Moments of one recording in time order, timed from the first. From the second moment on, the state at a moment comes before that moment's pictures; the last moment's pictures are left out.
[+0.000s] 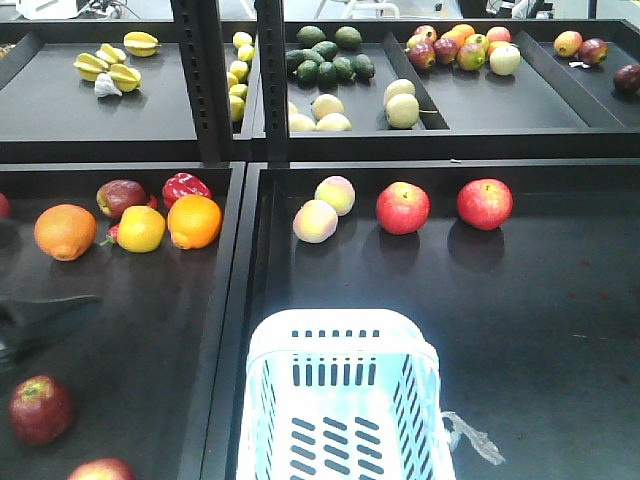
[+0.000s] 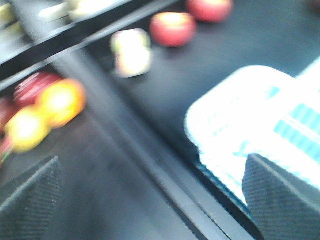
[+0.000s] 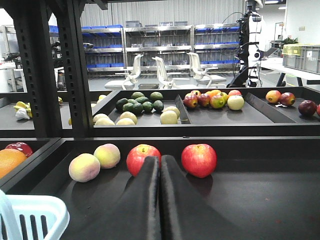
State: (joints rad) left arm -0.14 0.88 -0.89 -0.59 0.82 0.86; right arm 0.07 -0.01 0.03 0.01 0.00 0.03
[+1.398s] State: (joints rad) left arm -0.79 1.71 -1.24 -0.25 0.69 1.04; right arm 0.07 -0.01 0.03 0.01 0.00 0.03
